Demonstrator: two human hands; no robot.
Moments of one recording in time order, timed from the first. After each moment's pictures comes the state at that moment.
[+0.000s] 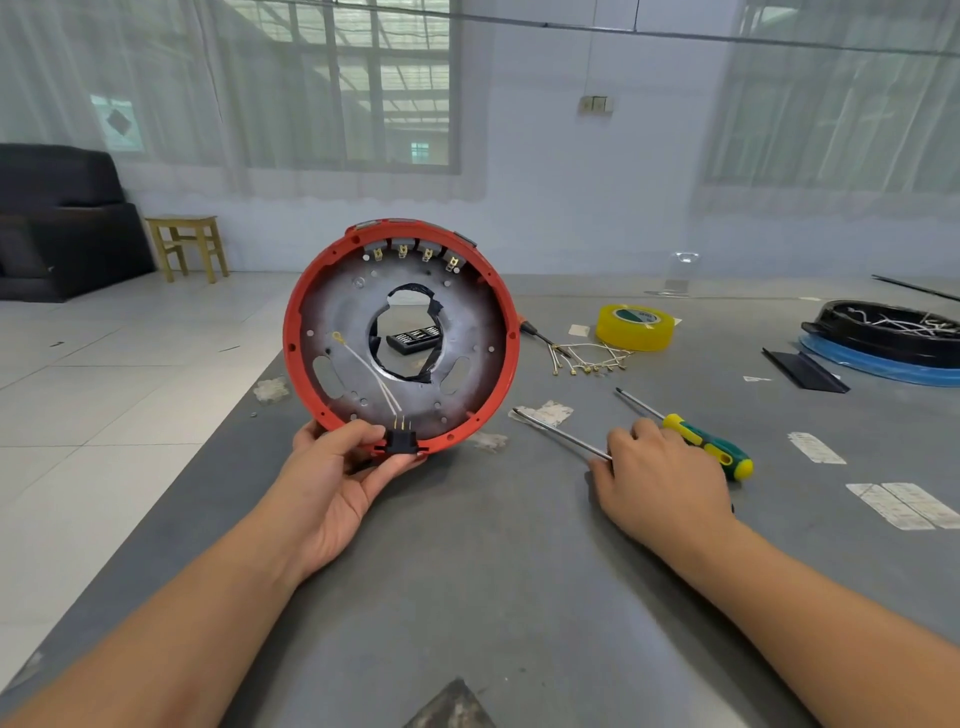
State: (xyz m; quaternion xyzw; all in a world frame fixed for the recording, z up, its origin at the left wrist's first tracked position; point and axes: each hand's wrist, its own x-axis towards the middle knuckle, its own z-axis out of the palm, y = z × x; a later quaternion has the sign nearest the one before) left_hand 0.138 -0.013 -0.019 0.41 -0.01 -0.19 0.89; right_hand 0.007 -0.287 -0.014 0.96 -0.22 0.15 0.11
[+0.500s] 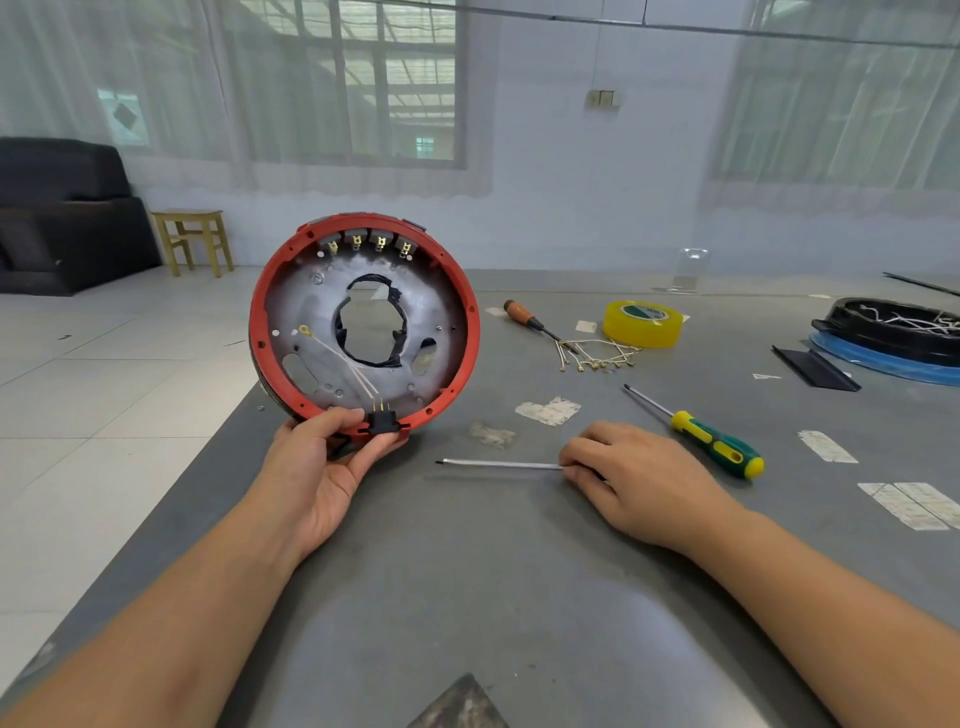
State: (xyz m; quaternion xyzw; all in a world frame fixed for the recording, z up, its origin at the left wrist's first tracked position) left_hand 0.152 -0.001 -0.017 0.38 0.01 -0.16 0.91; right_hand 0.005 -0.287 -0.006 0.99 0.03 0.12 0.03
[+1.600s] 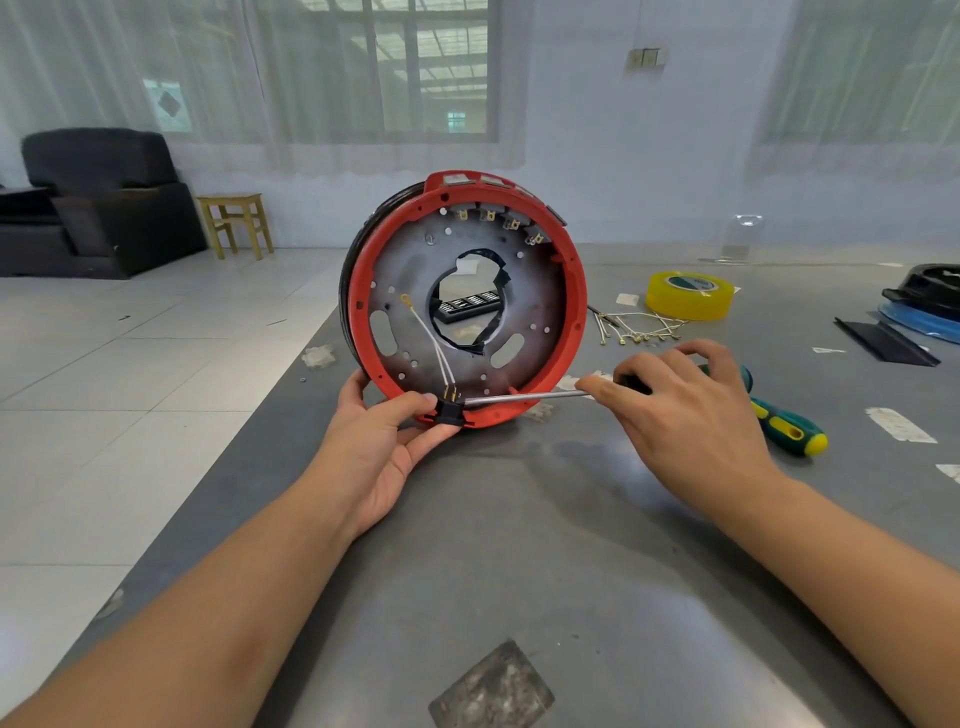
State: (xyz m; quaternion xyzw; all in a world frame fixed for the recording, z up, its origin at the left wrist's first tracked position) left_hand 0.137 -0.013 -0.019 0.43 -0.05 -0.14 0.89; right_hand 0.015 -0.279 -0.005 0.90 0.04 0.40 0.18
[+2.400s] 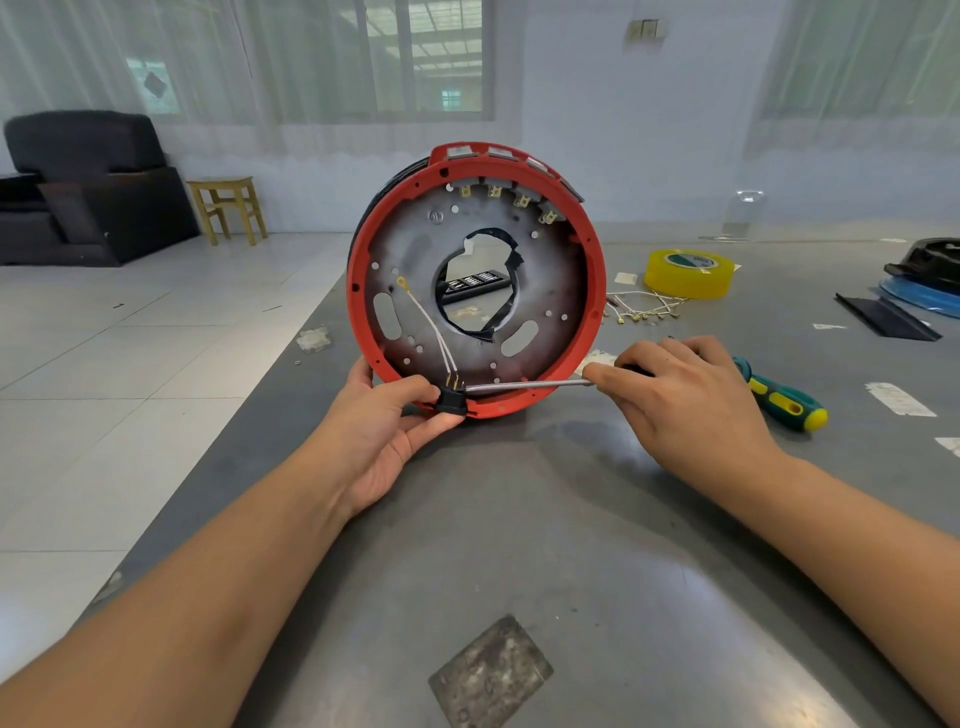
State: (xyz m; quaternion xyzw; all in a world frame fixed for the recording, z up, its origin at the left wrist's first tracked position) left_hand 0.142 -0.012 -0.022 0.49 -0.07 -0.19 0.84; right_hand 0.013 -0.278 -0.009 0.92 0.05 0.36 0.10
